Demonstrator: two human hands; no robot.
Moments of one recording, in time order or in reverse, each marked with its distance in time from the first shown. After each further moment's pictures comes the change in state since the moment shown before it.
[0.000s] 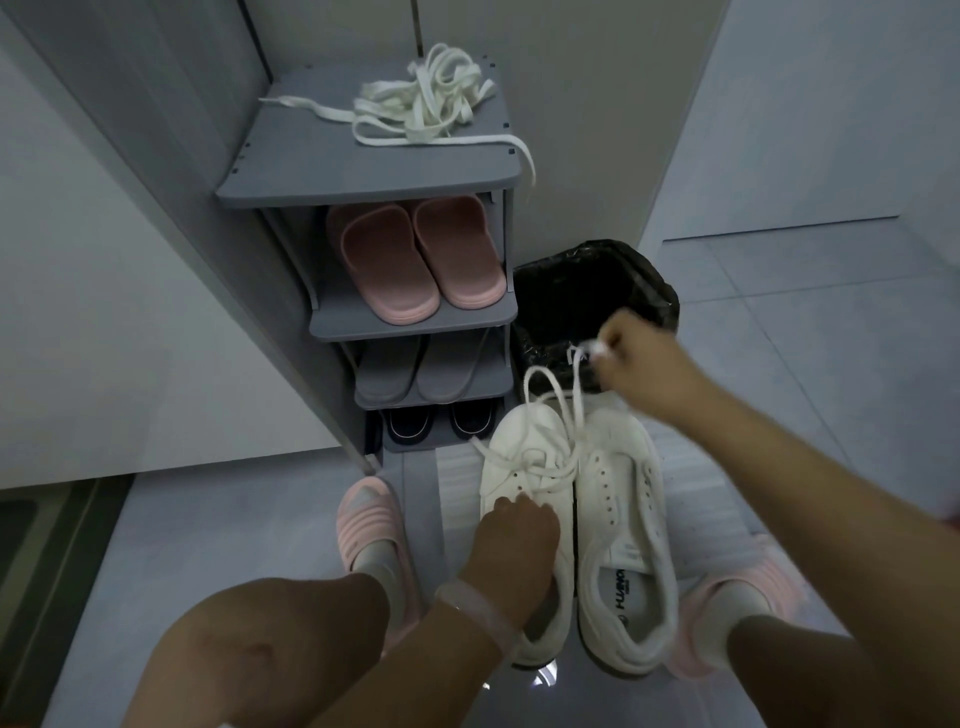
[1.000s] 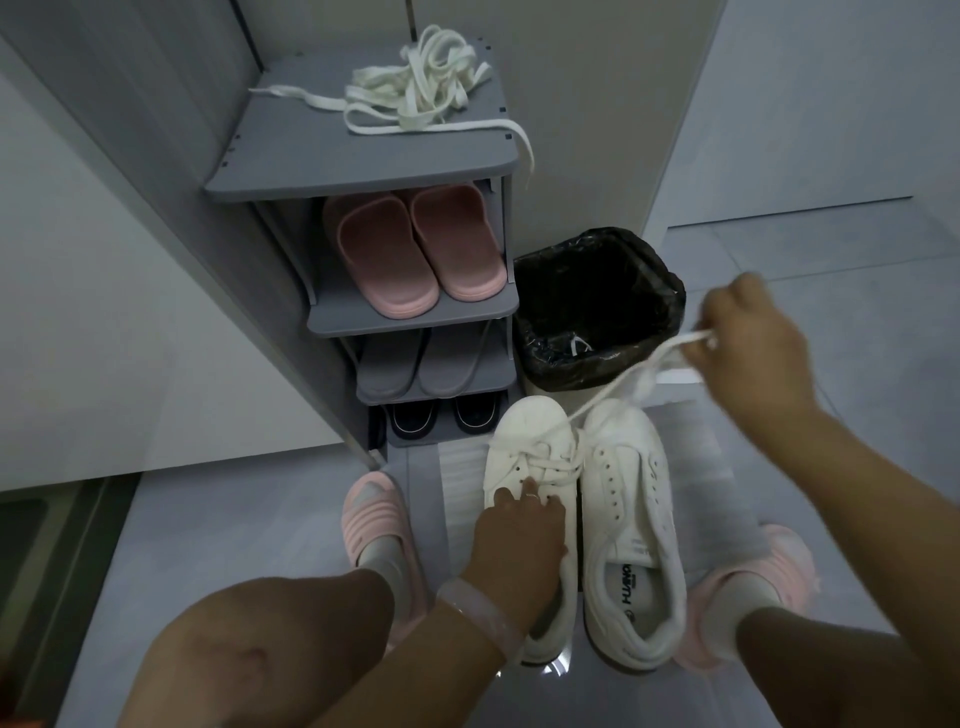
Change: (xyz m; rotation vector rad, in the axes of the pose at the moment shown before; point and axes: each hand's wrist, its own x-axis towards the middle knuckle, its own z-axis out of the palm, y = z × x) left_hand -0.007 0.000 -0.016 -0.009 -0.189 -0.026; right_hand -0.013 0.048 -0.028 -0.383 0.465 -0.142
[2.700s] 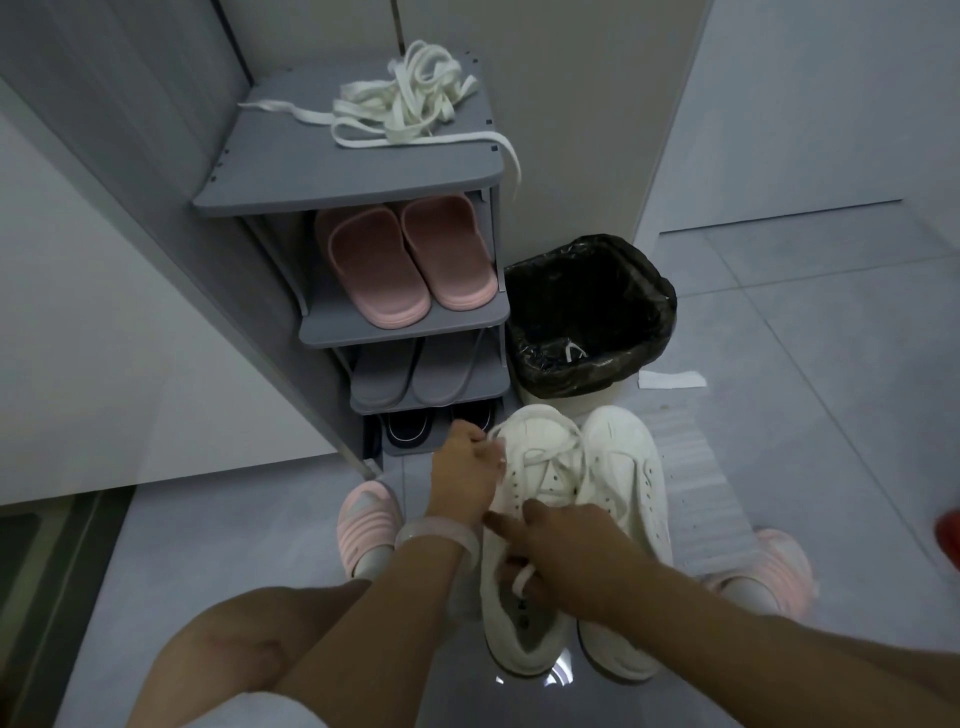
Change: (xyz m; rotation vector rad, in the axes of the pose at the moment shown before) left_hand 0.056 -0.049 -0.005 -1.115 0.519 -0.325; right_hand -0.103 -0.092 0.039 -0.053 -0.844 -0.564
